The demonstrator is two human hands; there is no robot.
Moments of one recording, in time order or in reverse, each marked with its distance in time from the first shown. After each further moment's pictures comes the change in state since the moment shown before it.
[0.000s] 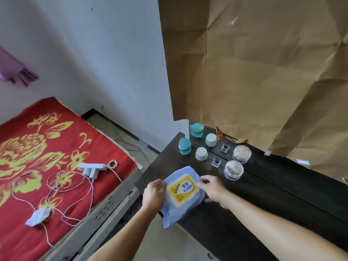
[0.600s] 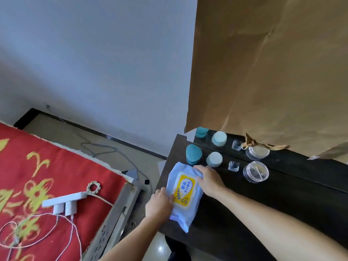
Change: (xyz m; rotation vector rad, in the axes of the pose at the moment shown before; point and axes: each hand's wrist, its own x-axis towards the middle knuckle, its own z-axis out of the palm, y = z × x) left_hand 0.184 -0.043 -0.008 0.572 -0.468 0.122; right_hand 0.147 -0.055 0.078 -0.420 0.179 0.055
